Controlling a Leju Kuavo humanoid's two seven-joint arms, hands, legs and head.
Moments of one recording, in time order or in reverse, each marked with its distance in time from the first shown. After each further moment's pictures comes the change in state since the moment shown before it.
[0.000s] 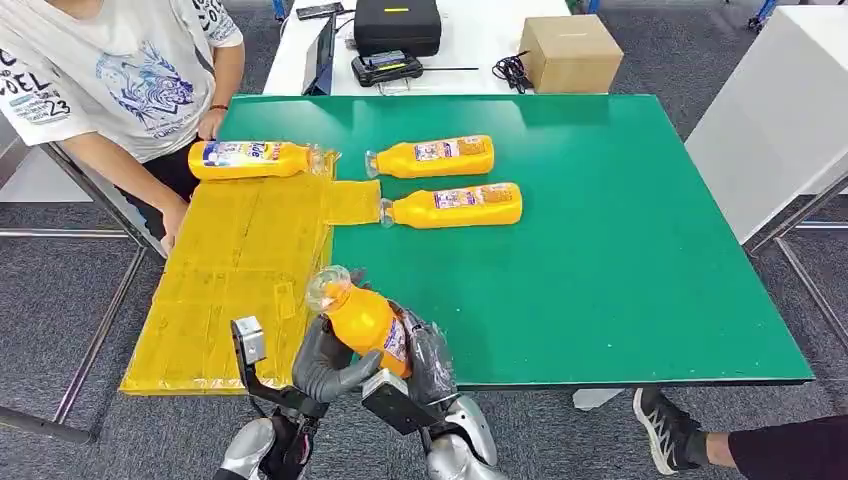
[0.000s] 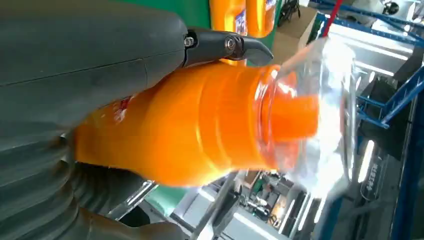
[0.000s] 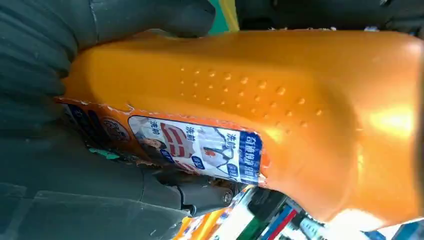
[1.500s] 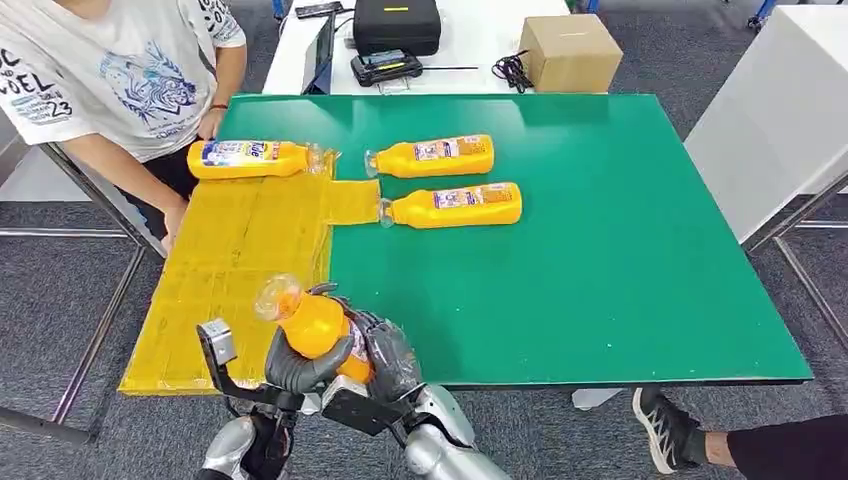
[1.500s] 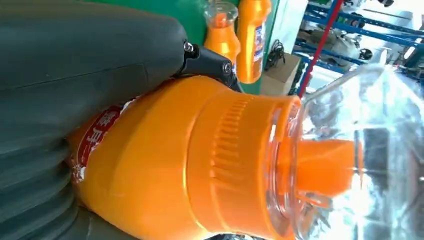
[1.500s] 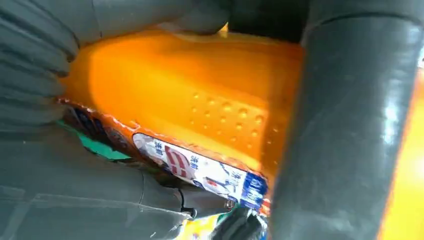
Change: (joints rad) left arm 0.009 0.014 0.083 -0.025 0.003 0.039 -0.085; right arm -0.120 0.018 0.184 0.175 -0.026 0.003 0.045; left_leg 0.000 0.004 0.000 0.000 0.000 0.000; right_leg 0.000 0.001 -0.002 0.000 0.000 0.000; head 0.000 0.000
